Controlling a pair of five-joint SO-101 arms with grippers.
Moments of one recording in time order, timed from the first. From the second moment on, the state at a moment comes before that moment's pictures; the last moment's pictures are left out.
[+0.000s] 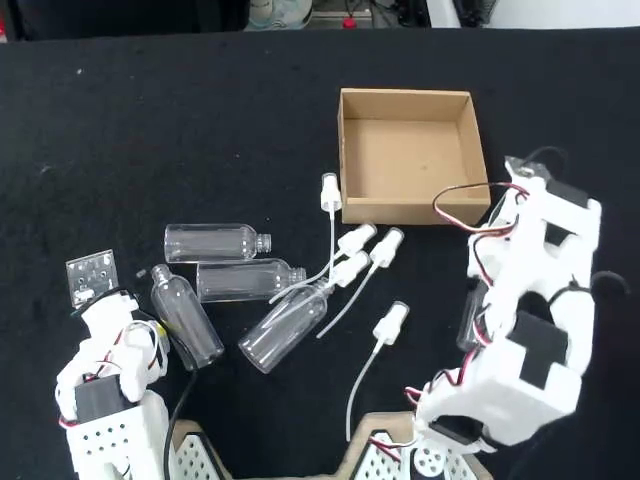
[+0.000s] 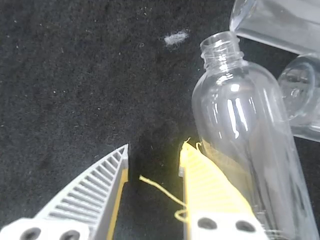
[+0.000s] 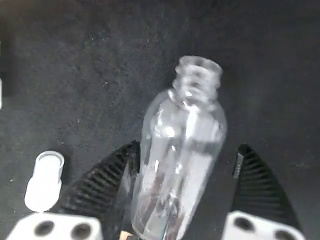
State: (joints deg) left arm -22.9 -102.9 96.1 72.0 -2.9; right arm 27.4 8.4 20.1 76.5 15.6
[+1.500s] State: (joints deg) left arm -23.4 -102.9 96.1 72.0 -2.9; right arm 35.4 -55.0 81.5 7.5 14.6
